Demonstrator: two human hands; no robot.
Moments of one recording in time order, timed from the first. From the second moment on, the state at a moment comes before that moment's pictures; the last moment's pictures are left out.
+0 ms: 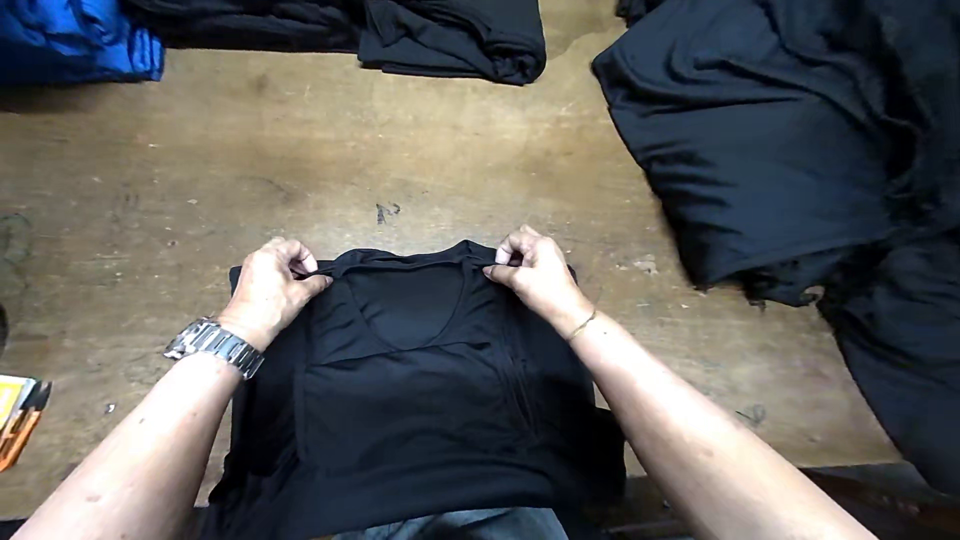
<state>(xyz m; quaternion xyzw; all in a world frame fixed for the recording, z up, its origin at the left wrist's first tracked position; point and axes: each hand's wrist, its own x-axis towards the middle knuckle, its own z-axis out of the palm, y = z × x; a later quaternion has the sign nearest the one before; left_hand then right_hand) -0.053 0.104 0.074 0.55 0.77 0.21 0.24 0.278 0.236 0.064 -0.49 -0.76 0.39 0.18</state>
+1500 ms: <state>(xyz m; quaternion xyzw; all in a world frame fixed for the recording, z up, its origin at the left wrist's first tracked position) -0.036 0.114 0.068 0.37 0.75 0.39 0.38 0.141 0.176 0.069 -0.49 -0.42 0.74 0.19</state>
